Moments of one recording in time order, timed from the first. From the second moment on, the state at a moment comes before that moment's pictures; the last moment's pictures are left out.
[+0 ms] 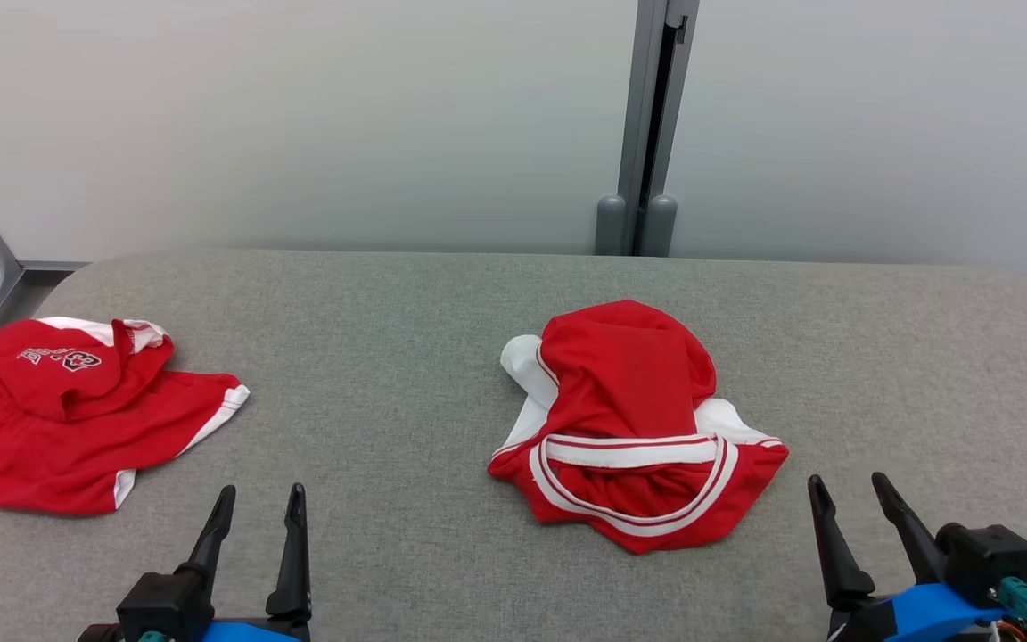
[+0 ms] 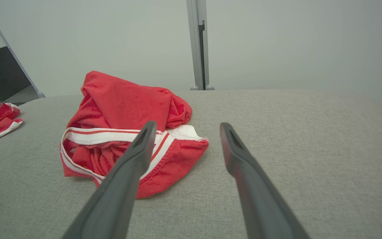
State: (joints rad) left arm 0.06 0.22 -0.23 0.19 -0.35 0.02 -0.23; right arm 0.05 -0.05 -0.05 0.16 0.17 0.13 -0.08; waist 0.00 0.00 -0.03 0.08
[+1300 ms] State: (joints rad) left arm -0.01 0.20 -0.28 0.18 -0.35 0.02 -0.23; right arm -0.33 -0.05 -0.06 0.59 -0.09 0.13 0.44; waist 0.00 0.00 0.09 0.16
